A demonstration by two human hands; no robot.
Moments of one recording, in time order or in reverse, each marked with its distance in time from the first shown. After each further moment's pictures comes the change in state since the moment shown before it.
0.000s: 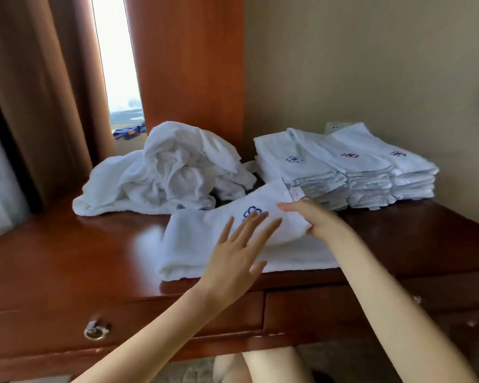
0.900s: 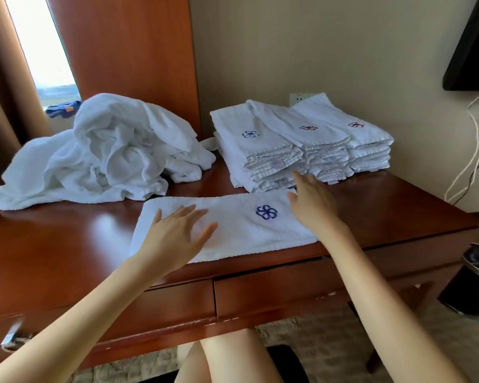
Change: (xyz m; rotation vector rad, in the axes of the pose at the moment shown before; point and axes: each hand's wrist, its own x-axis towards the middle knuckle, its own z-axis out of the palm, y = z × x) left_hand 0.034 -0.016 0.018 -0.039 -0.373 -0.379; right_hand 0.004 0.051 -0.093 -1.169 0.502 -0.299
